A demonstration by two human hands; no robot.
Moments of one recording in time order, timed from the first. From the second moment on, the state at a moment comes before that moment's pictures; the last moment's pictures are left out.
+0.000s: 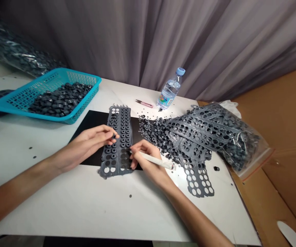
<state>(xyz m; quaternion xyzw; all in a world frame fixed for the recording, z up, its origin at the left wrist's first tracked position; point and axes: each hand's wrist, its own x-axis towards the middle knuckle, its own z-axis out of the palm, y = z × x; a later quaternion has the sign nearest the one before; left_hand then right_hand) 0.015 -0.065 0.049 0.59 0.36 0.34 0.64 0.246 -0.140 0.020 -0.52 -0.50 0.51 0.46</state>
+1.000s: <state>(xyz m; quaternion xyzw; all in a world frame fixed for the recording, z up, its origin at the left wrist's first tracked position) 0.022 -0.079 0.047 0.48 0.34 0.25 0.77 0.258 -0.136 0.019 -0.56 -0.55 0.45 0.42</state>
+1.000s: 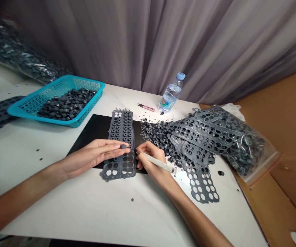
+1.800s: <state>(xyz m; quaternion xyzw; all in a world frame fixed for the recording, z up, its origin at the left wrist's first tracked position) 0.018 -0.058 0.045 0.87 0.33 0.31 0.17 0.256 -0.129 0.017 -0.53 -0.54 0.48 0.44</state>
